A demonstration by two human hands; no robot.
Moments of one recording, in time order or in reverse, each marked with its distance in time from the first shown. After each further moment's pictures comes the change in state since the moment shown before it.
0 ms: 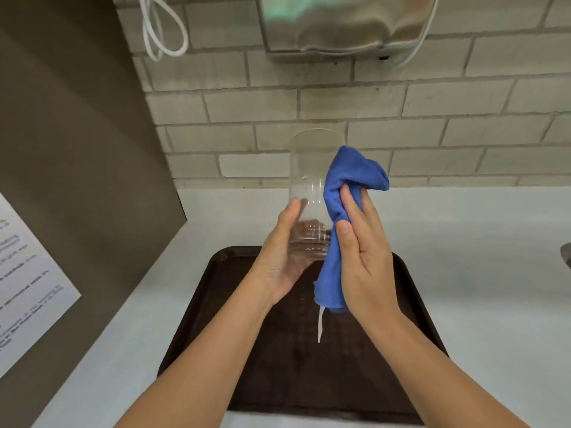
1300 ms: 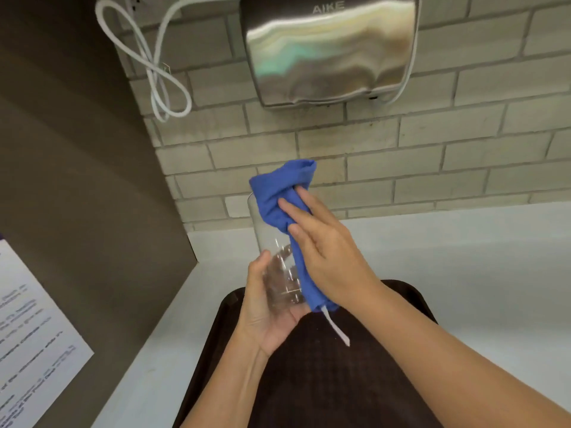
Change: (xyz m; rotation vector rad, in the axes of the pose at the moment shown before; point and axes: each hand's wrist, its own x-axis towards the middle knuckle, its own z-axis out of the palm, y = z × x) left_hand 0.001 -0.001 -0.026 -0.274 0.003 0.045; right_hand 0.064 -0.018 0.017 -0.186 -0.287 -0.066
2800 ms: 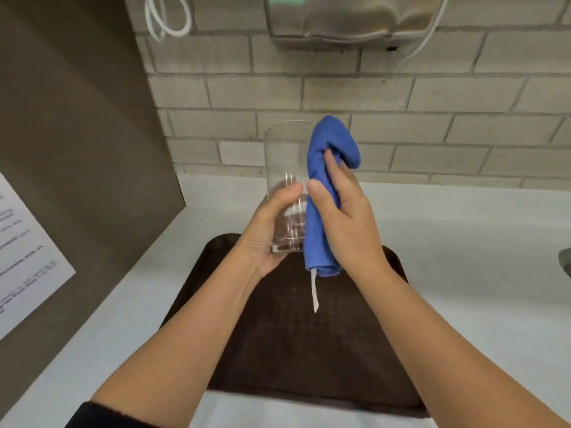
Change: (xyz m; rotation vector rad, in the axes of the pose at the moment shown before) left_hand 0.009 0.003 0.024 0.229 -0.013 0.033; right_hand -0.033 0.017 -0.006 0.291 0.124 0.186
